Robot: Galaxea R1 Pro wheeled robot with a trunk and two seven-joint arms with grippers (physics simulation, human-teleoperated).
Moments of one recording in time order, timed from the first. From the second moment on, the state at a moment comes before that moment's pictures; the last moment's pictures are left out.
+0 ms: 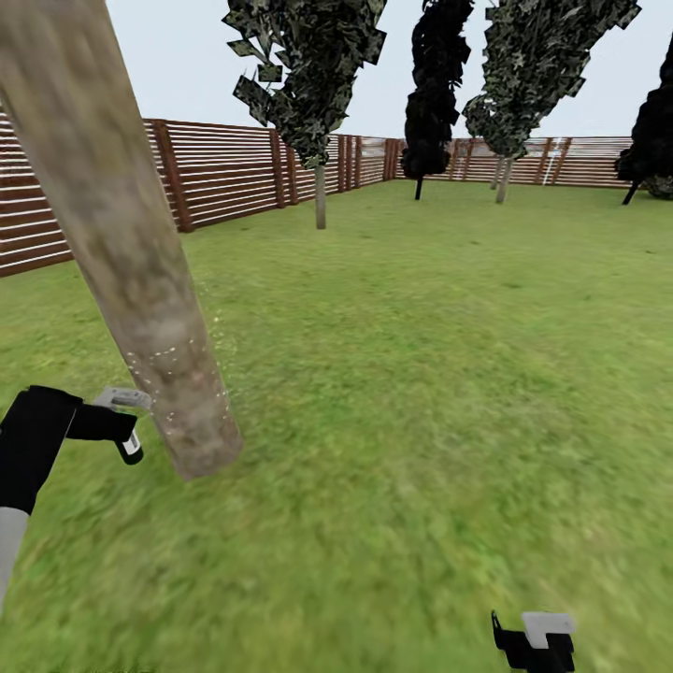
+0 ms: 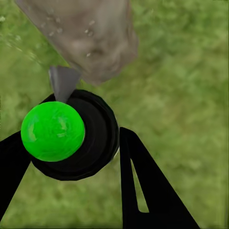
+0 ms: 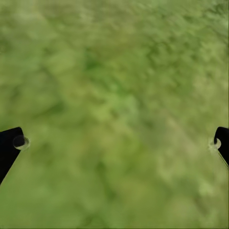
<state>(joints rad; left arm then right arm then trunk) -0.84 0.42 0.11 -1.08 -0.49 0.99 -0.77 -0.41 -0.11 -0.86 -0.14 0.89 -0.59 -0.09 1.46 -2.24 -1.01</state>
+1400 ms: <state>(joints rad) -0.79 0.41 0.23 -1.00 -0.51 0.99 -0.53 -0.41 -0.11 -0.86 -0.14 0.89 -0.59 -0.09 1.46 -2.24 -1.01</state>
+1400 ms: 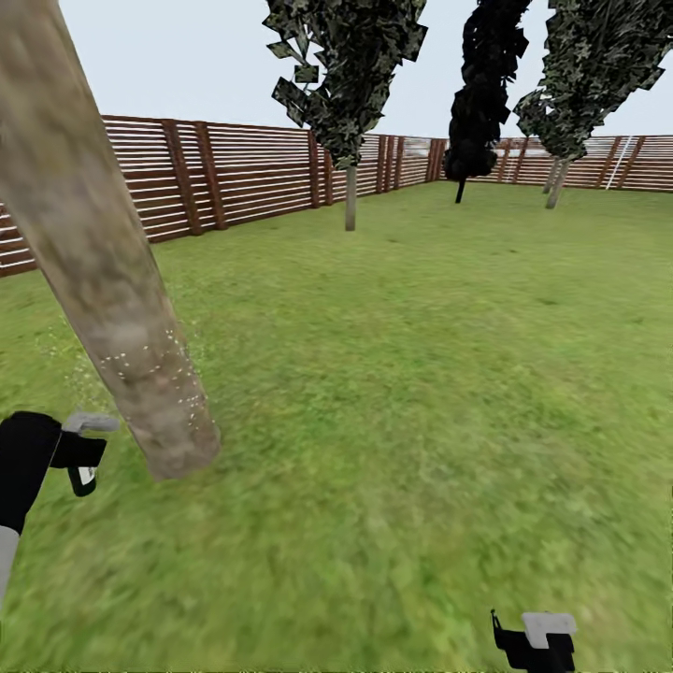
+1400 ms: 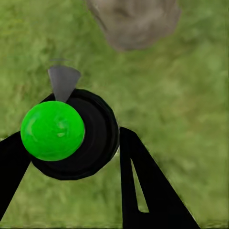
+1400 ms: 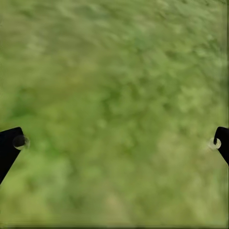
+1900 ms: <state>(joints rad) -0.73 0.37 0.27 -1.00 -0.50 0.99 -0.46 -0.41 -0.11 -0.86 -0.14 0.89 -0.59 -0.09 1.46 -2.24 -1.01</state>
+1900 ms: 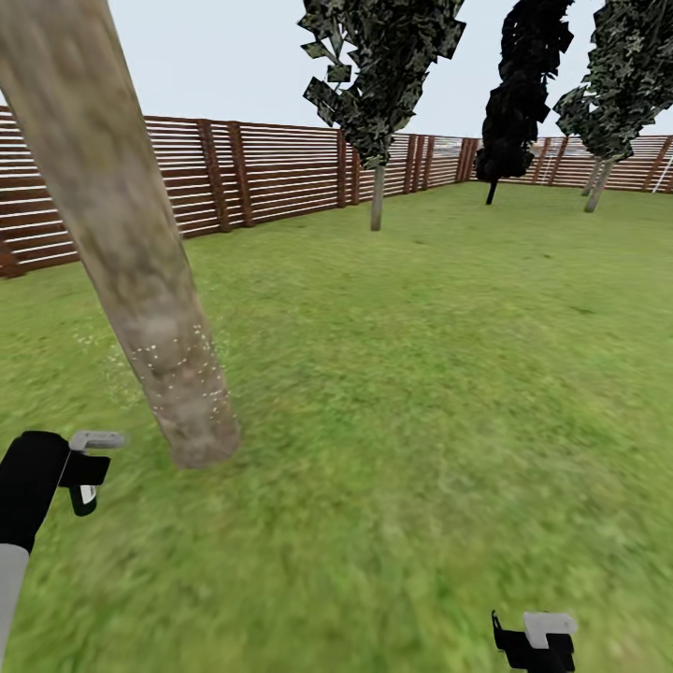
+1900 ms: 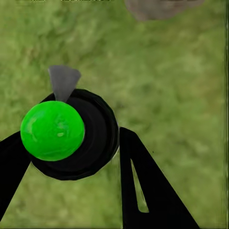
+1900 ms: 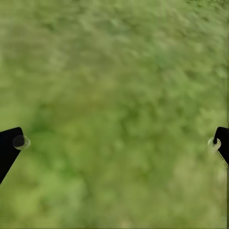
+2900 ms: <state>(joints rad) -0.71 0.37 0.28 -0.95 -0.50 0.98 -0.46 -0.41 -0.11 -0.86 -0.14 0.89 -0.59 -0.09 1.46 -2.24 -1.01</state>
